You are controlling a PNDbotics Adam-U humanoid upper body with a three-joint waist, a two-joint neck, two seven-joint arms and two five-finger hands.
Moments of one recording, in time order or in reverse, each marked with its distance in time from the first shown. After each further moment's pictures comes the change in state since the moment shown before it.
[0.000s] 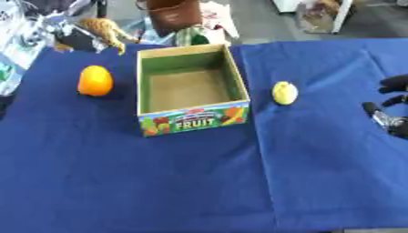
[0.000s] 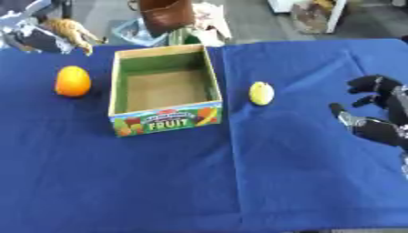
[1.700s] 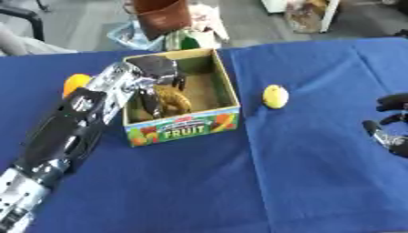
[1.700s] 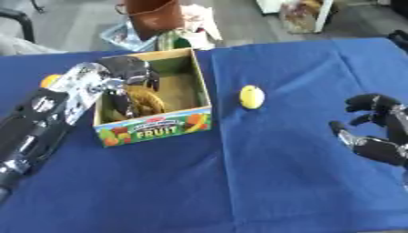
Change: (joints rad) left arm -0.029 -0.233 -0.062 0.319 -0.111 -0.227 -0.172; right arm -0.024 0.034 0.024 0.012 -0.001 -0.003 0.034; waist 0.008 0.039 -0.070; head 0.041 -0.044
